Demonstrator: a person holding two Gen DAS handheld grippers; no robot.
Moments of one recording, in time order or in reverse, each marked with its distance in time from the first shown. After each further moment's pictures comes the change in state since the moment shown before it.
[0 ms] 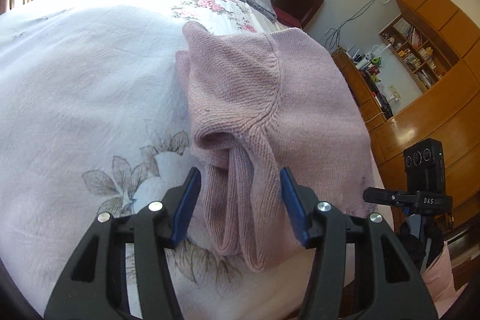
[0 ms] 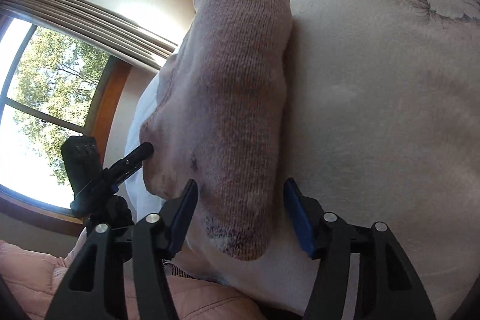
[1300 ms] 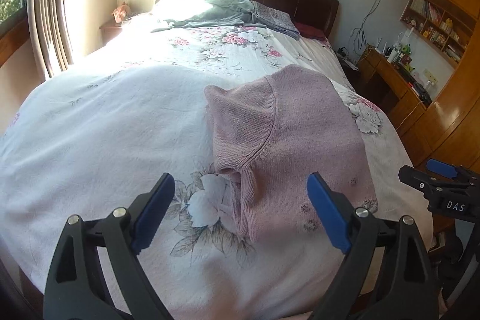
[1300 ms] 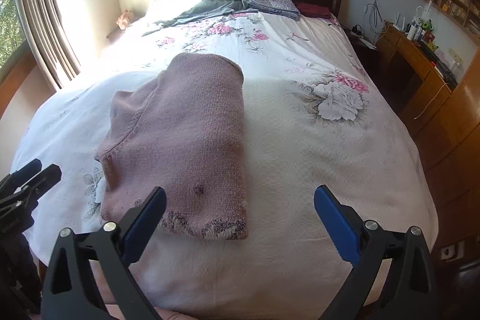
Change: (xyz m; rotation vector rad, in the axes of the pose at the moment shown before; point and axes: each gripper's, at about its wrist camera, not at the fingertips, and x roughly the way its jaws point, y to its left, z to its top) left arm -0.097 -0.067 0.007 0.161 -0.119 0.281; right arm -0.057 0.156 -0.028 -0.136 -0.306 -0.752
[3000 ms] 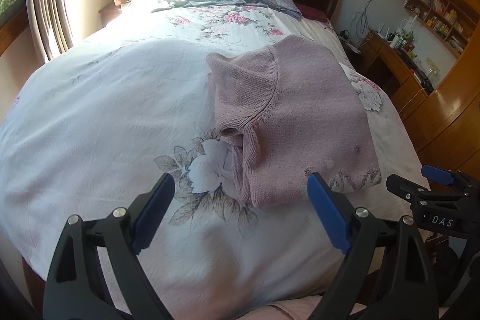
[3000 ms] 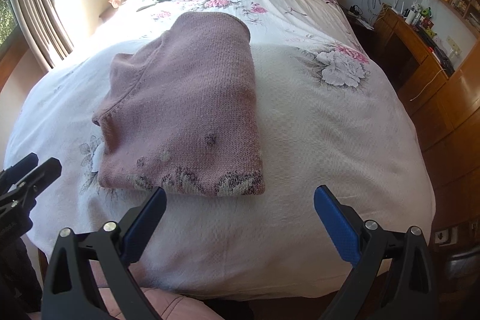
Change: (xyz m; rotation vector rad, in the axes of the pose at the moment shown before) left arm 0.000 0.001 -0.028 -0.009 0.099 0.006; right arm 0.011 0.024 -0.035 -0.001 0.119 -0.047
